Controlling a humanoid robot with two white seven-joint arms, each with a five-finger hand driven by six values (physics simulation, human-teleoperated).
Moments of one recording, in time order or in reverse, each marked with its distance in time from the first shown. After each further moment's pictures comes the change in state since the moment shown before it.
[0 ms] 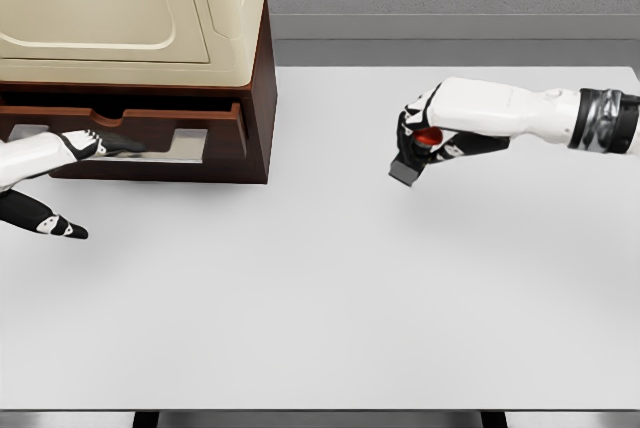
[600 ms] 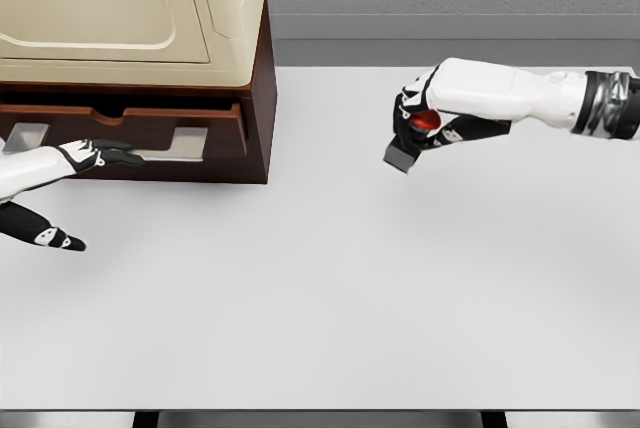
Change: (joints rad) left arm 0.038 0.017 -0.001 0.002 0.013 -0.001 -0.002; right arm -0.041 -0.004 0.000 -0.020 -0.043 0.000 0.000
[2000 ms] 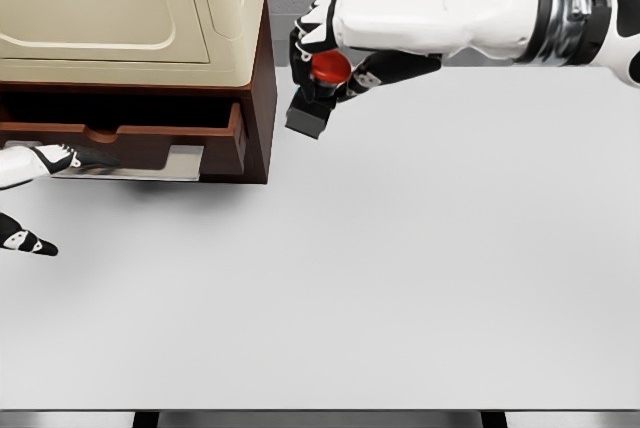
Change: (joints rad) left arm 0.044 0.111 0.015 -0.032 0.063 0.001 0.000; right arm -0.233 0.151 -0.011 -0.098 -0.119 0.000 0.002
